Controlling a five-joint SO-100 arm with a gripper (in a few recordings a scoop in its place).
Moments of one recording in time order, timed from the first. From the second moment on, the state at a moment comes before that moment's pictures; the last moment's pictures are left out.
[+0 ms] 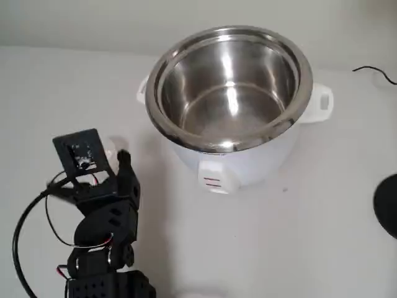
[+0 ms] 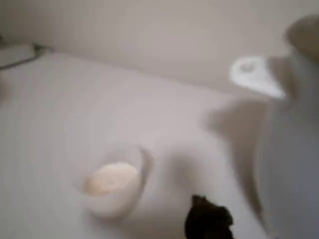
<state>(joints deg) -32.3 186.8 178.0 17.7 -88.1</state>
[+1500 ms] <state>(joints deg) -36.0 58.8 143.2 -81.9 -89.2</state>
